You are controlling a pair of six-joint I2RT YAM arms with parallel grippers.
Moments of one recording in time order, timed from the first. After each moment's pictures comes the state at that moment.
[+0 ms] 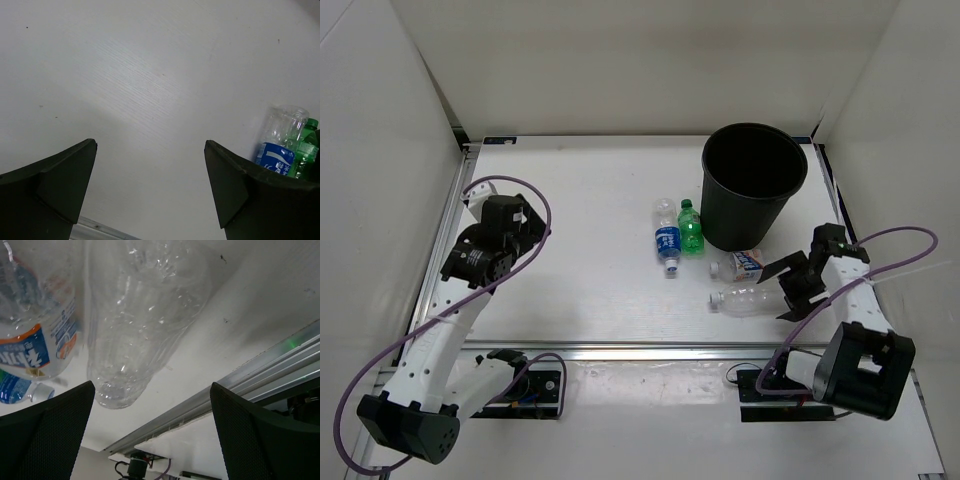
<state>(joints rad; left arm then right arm) -0.29 0.96 1.06 -0.80 -0.41 -0.75 -0.22 1.17 0.78 -1.02 -0.18 0.86</state>
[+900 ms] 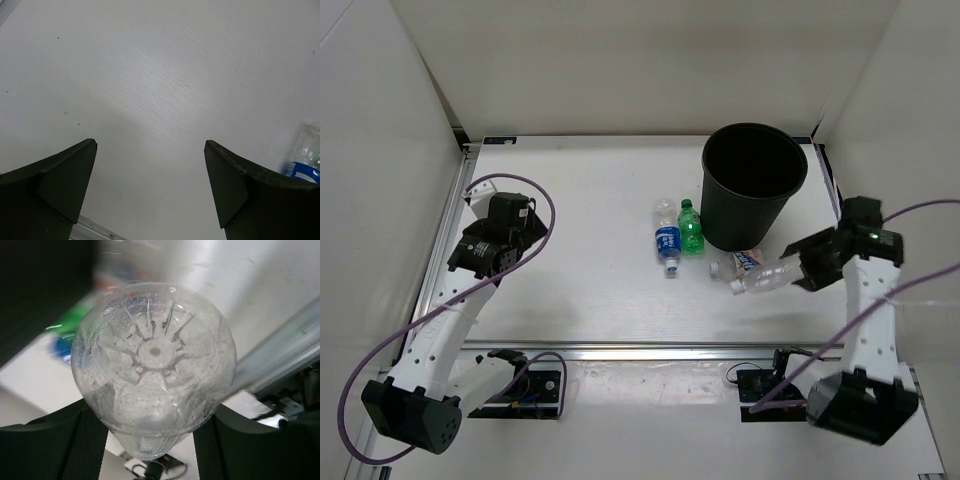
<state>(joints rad) -0.29 1.01 1.05 -0.82 -0.51 -0.72 -0.24 1.10 0.98 -1.18 -0.16 0.89</state>
